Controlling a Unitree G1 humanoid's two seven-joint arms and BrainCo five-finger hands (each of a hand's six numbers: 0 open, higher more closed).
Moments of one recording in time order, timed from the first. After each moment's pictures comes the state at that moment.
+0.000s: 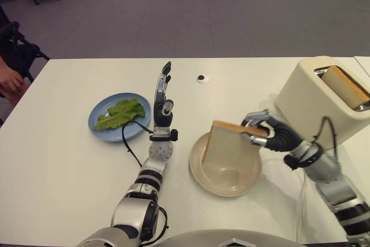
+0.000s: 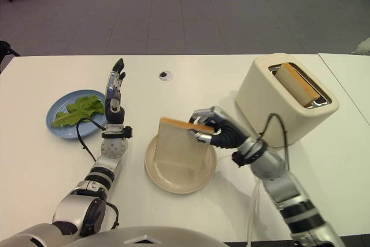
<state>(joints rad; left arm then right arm) -0.45 0.05 0.01 0.87 0.26 -1.08 0.34 -0.03 -0.61 0.36 -0.01 -0.01 -0.54 0.28</state>
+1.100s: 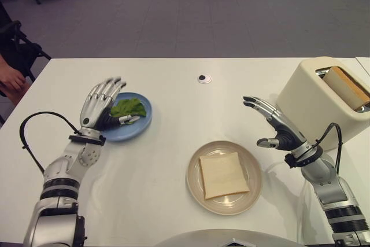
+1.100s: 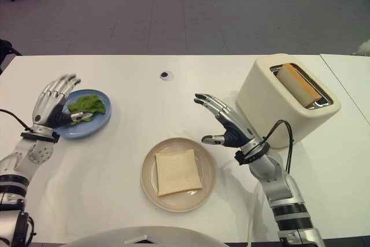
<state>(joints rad) -0.28 0.74 0.01 0.79 0.92 -0.58 0.51 0.00 -0.52 0.09 0.01 -0.33 -0.66 0.13</state>
